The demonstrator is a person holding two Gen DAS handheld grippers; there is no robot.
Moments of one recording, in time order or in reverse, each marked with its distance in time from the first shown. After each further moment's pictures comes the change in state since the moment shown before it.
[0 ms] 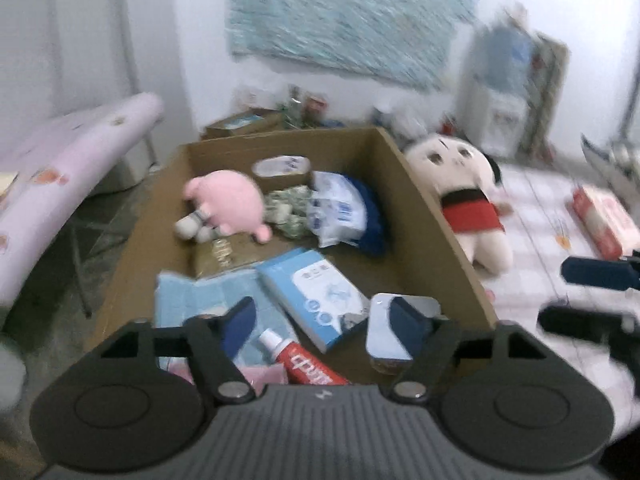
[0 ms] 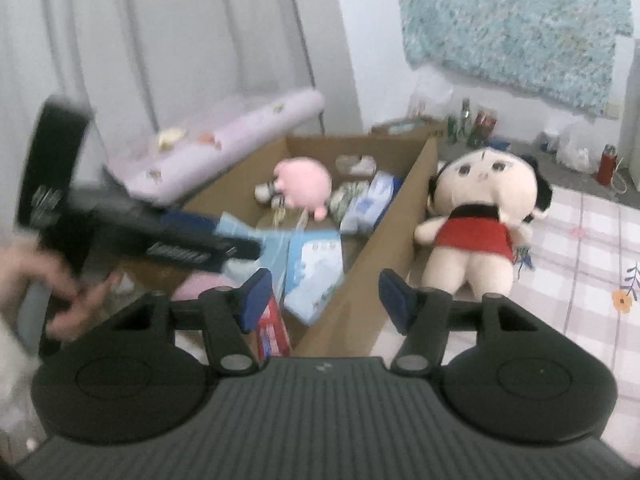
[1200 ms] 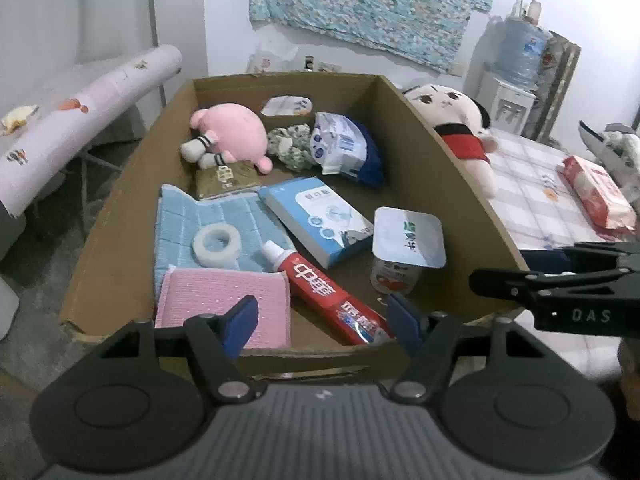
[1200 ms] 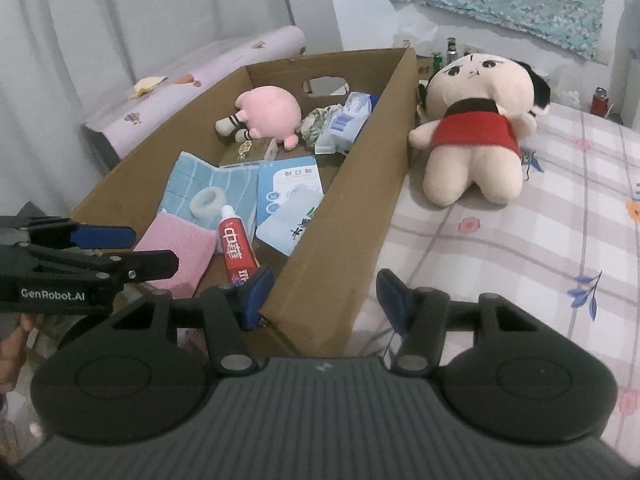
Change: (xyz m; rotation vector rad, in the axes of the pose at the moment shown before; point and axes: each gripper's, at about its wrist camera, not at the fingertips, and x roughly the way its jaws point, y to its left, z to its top) left arm -0.031 -0.003 -0.081 -0.088 0.064 -0.007; right arm 0.042 -0.001 -0.060 0.033 0.198 -0.021
